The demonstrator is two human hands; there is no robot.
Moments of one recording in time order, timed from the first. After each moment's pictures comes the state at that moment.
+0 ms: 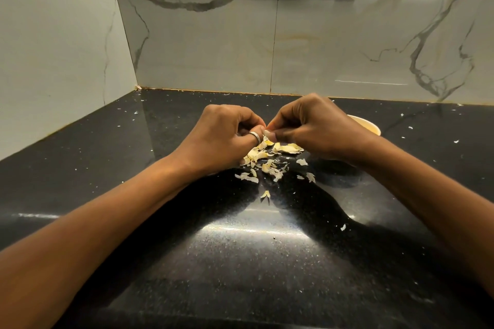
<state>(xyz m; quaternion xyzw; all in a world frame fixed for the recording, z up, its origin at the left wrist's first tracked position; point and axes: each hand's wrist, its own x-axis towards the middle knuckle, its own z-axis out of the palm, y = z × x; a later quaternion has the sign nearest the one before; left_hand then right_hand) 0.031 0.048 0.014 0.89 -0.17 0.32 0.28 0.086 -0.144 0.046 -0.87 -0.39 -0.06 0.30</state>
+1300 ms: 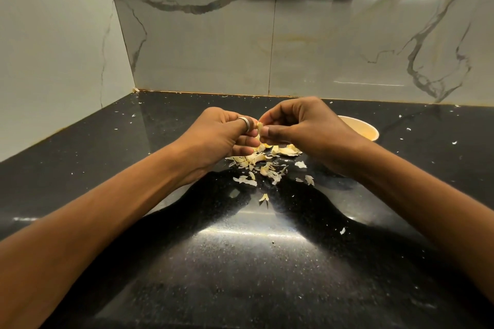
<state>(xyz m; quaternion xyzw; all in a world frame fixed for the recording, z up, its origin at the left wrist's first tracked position) 0.027 0.037 0.027 0.74 0.02 0.09 0.67 0.079 -0.136 0.039 -0.80 -0.32 0.03 0.50</state>
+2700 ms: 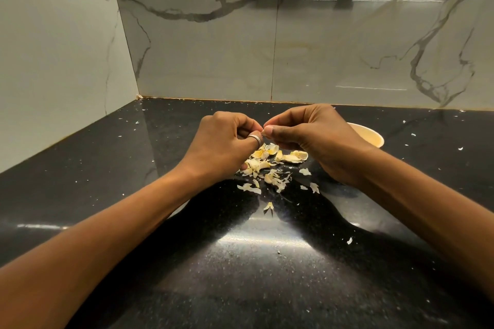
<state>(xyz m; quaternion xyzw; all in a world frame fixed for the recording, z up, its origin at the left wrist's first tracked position) 0.025 0.038 0.019 0.87 -0.07 0.27 0.41 0.079 -0.133 0.039 -0.77 -0.25 0.05 0.59</state>
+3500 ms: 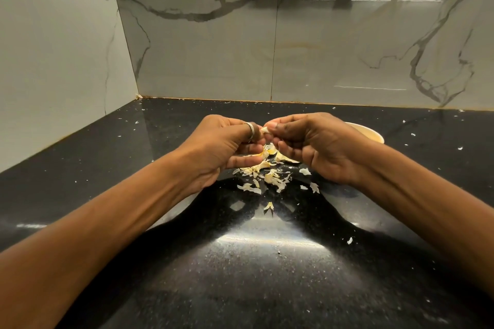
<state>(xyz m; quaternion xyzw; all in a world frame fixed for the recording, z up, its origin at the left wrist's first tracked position) 0.021 0.035 0.031 0.69 0.04 0.06 0.72 0.066 -0.129 0.048 -0.61 -0.13 0.22 0.75</state>
